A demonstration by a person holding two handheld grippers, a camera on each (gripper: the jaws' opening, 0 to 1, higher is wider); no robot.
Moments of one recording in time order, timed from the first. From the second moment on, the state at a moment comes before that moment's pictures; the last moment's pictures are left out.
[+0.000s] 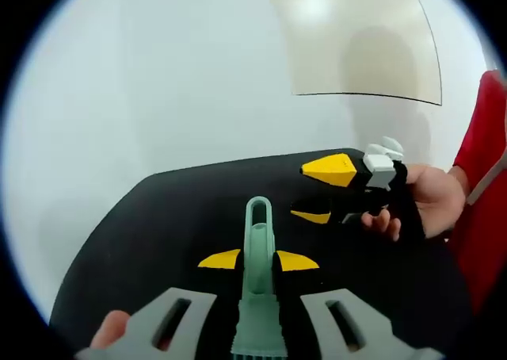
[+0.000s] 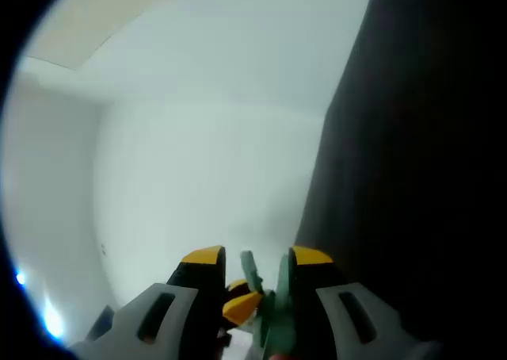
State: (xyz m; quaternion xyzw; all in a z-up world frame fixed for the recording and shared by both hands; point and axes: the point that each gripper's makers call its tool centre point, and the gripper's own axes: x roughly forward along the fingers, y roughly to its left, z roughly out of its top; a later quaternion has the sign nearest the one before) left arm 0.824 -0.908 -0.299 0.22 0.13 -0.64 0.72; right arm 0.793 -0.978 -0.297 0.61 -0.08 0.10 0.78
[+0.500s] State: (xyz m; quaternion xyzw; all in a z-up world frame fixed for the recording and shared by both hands) left arm 0.819 -0.877 -0.257 0.25 0.12 -0.62 0.73; right arm 0.794 -0.978 -0.297 0.61 -0.08 0.10 0.78
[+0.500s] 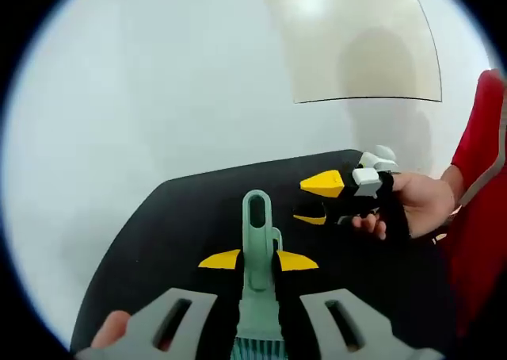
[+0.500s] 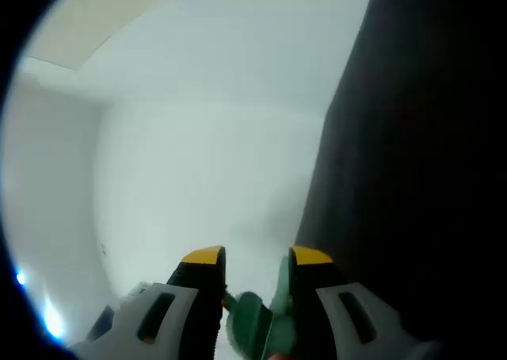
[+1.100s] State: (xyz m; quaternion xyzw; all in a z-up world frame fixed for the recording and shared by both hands) left arm 0.816 -0.839 -0.235 0.22 0.15 -0.60 0.75; right arm 0.795 -0.978 -0.298 0.61 -0.08 0.10 0.78
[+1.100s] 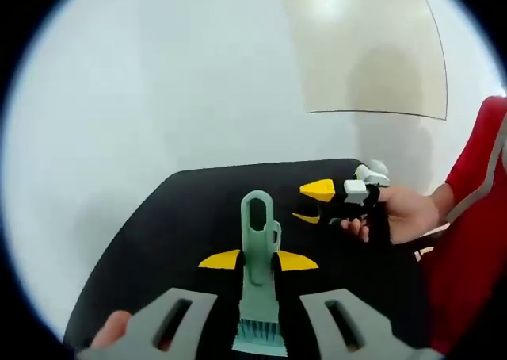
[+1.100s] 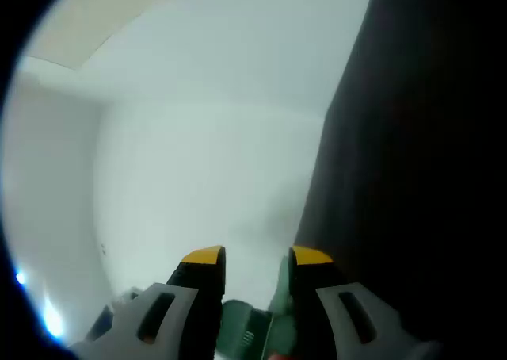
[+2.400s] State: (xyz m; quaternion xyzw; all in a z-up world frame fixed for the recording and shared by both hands) left arm 0.822 -0.891 -0.283 0.29 0.24 -0.61 0.70; right arm 0.795 -0.979 -0.297 0.61 -0.09 0.10 0.78
